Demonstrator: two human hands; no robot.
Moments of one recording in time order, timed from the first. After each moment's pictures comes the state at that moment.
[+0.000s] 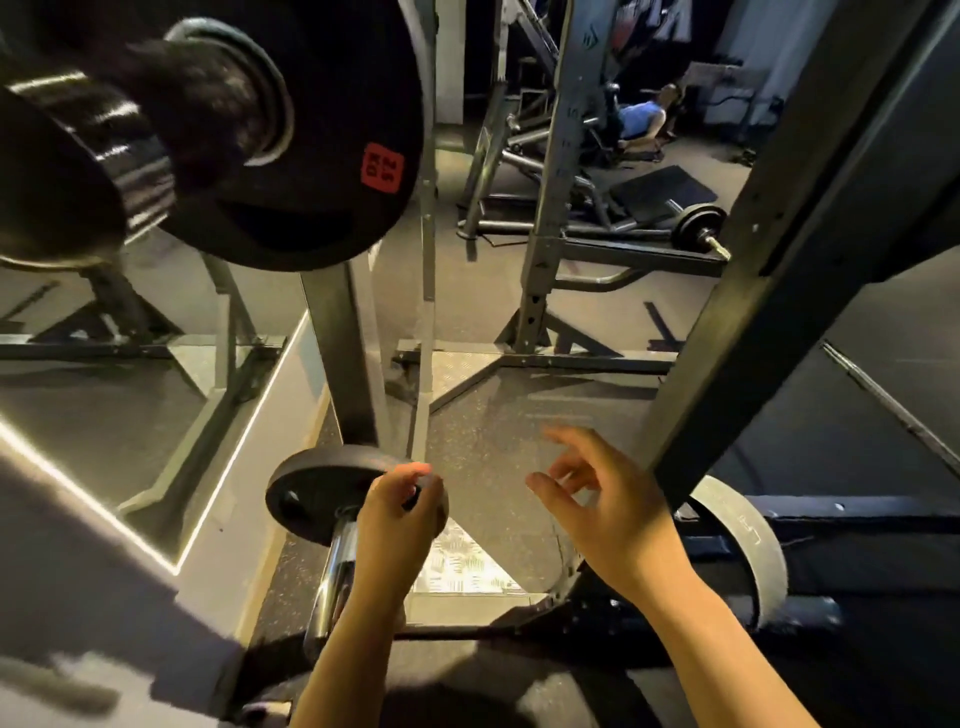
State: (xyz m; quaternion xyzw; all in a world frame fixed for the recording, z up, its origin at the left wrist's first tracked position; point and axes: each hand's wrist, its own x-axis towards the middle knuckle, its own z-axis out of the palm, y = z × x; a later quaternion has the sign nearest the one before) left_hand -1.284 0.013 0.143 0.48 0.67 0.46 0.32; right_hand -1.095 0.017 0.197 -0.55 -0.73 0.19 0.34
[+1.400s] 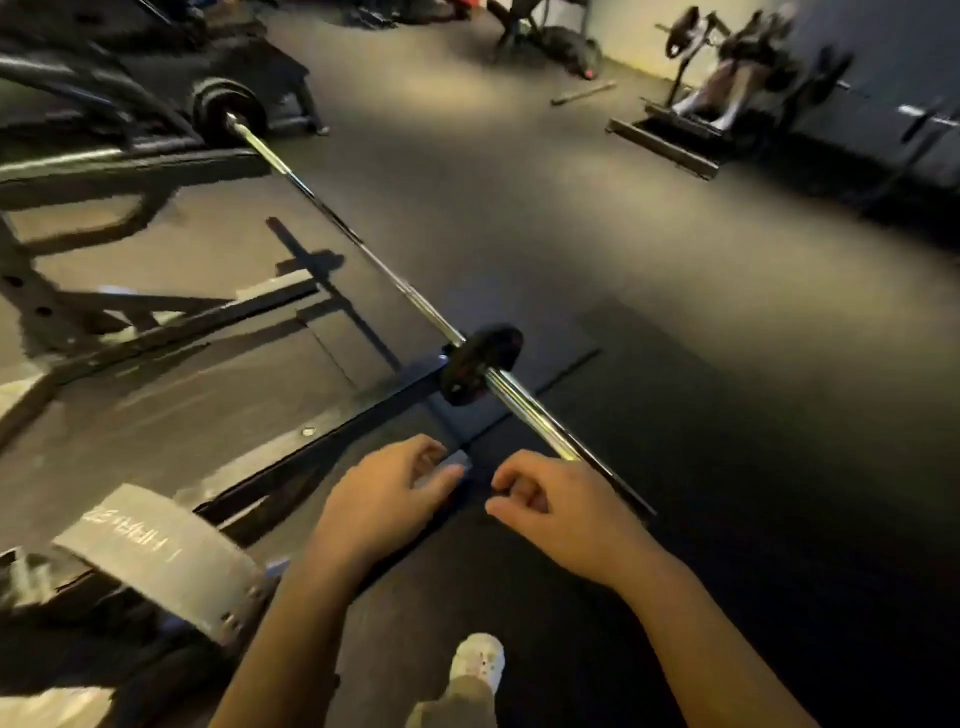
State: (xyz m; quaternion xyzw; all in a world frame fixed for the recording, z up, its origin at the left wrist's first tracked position) left_hand -0.527 0.030 0.124 0.85 0.42 0.04 0.33; right_hand -0.373 -0.095 0.152 -0.77 -0.55 0.28 0.19
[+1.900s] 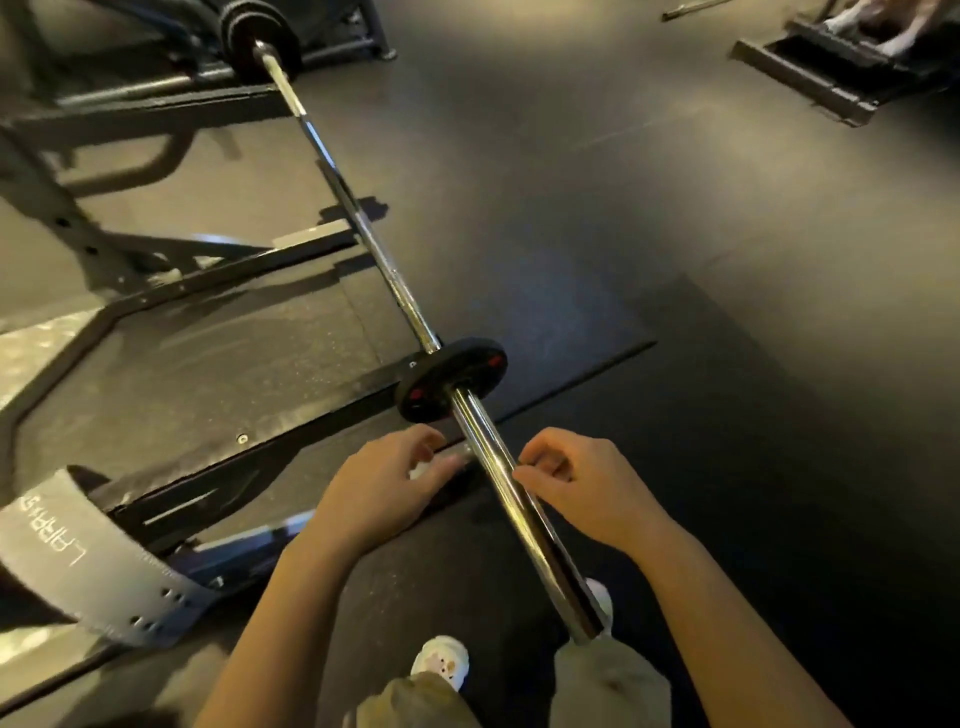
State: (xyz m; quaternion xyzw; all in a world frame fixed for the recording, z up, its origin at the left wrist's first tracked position) left_hand -0.327 0.072 0.103 0.80 0.49 -0.01 0.33; right_hand -0.128 -0.017 0.103 -0.72 -0.52 0.40 0.19
